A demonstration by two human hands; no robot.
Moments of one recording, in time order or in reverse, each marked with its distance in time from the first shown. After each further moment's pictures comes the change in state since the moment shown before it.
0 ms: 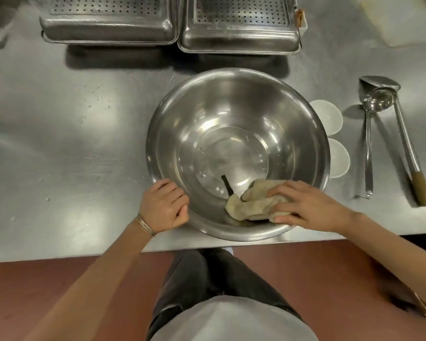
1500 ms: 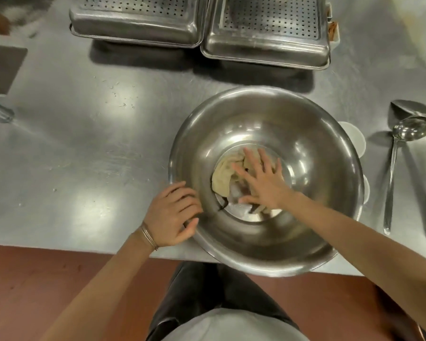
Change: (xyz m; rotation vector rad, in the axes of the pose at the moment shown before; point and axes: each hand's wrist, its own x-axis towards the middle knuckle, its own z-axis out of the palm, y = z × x) left_hand 0.010 0.010 0.002 -0.141 -0.127 -0.138; right_hand 0.123 0.055 0.057 -0.196 -0.159 0.271
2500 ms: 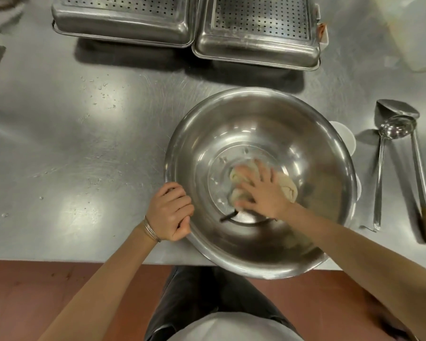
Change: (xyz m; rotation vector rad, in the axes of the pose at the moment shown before) left_hand 0.015 -0.017 0.014 -0.090 0.204 0.078; right_hand -0.014 -0.007 0.007 0.019 -0.107 -0.005
